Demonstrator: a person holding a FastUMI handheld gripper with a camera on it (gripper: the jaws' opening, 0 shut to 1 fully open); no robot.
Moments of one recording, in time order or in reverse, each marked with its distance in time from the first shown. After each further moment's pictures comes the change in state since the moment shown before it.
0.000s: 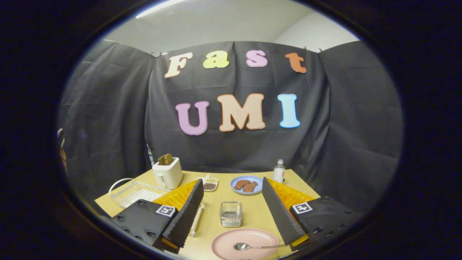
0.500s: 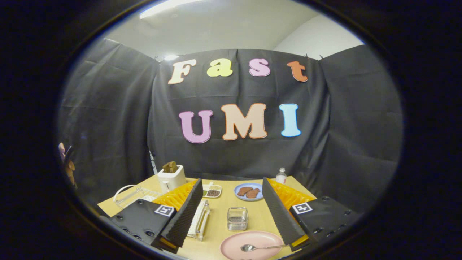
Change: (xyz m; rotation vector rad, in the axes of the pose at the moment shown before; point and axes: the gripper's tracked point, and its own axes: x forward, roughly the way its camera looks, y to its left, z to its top) arm -0.015 0.020 0.022 0.006 -0.047 -0.015
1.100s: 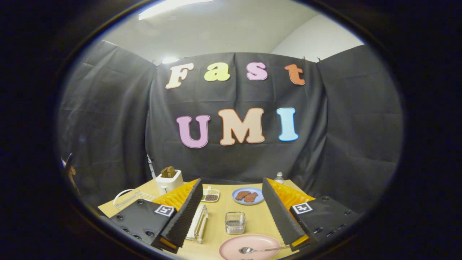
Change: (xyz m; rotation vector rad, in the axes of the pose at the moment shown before) arm 0.002 -0.010 0.019 0.010 -0.030 -0.014
